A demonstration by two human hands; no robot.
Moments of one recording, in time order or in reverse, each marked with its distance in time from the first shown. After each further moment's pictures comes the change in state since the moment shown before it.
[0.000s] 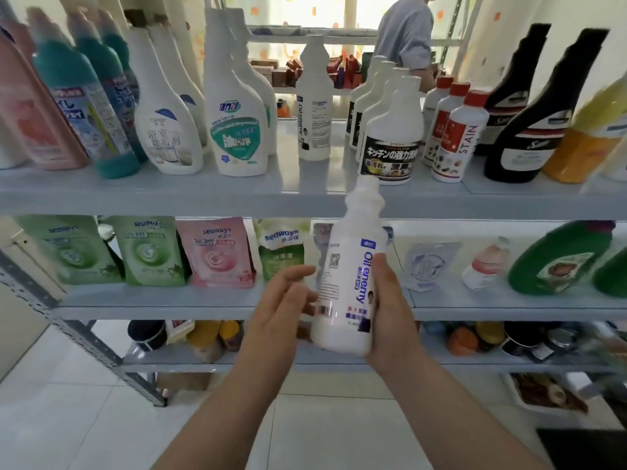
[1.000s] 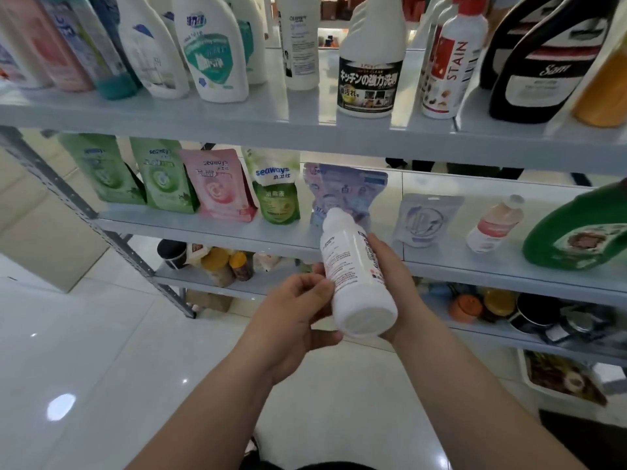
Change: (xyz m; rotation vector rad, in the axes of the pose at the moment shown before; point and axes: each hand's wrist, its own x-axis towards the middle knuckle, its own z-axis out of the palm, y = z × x) left_hand -0.073 -0.032 0.124 -0.321 0.053 -0.438; right_hand -0.020 -0.046 -0.124 0.028 -0.026 0.583
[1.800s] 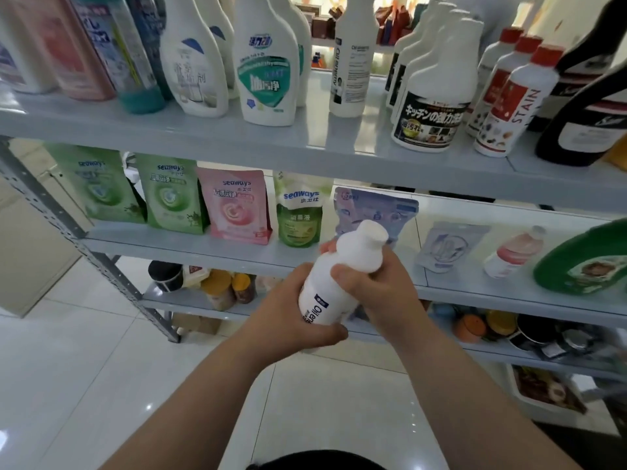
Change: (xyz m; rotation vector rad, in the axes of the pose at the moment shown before) left_hand 0.064 0.054 -0.136 0.749 -0.188 0.518; right_hand 0.042 0.030 0.108 -0.760 -0.012 -0.634
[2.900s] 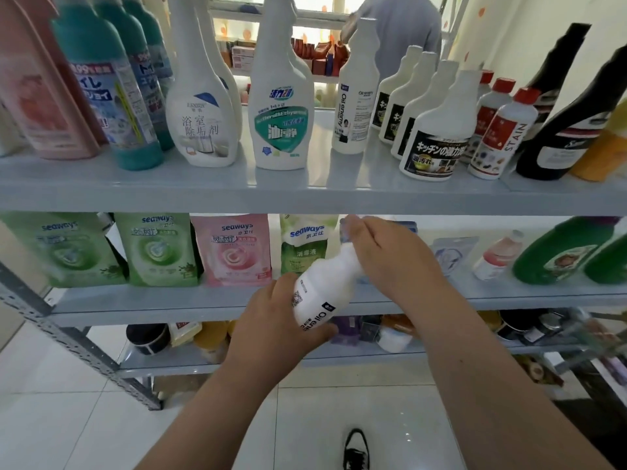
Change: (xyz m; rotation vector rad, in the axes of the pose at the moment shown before) left_hand 0.032 -0.023 -0.100 0.583 0.165 0.092; right_hand 0.080 -0.055 0.058 -1.044 0.308 0.066
